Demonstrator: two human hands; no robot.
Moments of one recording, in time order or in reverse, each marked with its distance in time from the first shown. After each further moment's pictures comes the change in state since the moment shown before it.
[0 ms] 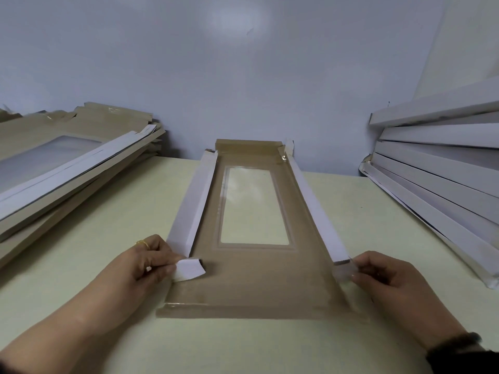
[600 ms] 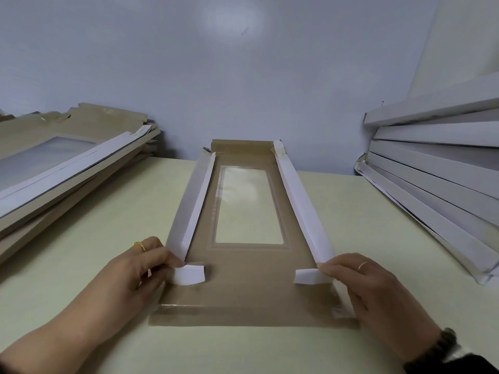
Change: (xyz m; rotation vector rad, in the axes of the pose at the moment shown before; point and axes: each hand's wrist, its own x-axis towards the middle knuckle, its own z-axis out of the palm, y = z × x) left_hand -0.005 0.003 0.006 0.147 0.079 0.137; right_hand -0.007 -0.005 0.011 -0.802 0.070 -0.669
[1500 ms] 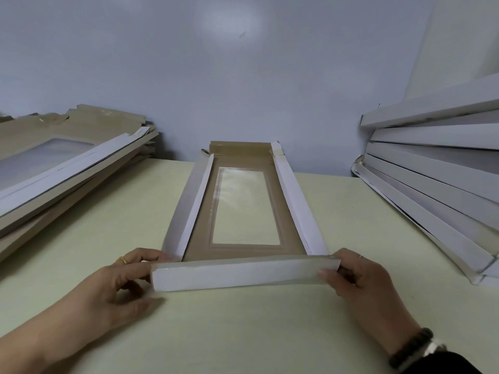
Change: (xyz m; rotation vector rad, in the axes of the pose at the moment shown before) left_hand -0.014 -0.024 -0.010 -0.214 -0.181 -0.083; right_hand 0.002 0.003 0.019 0.596 0.012 0.492
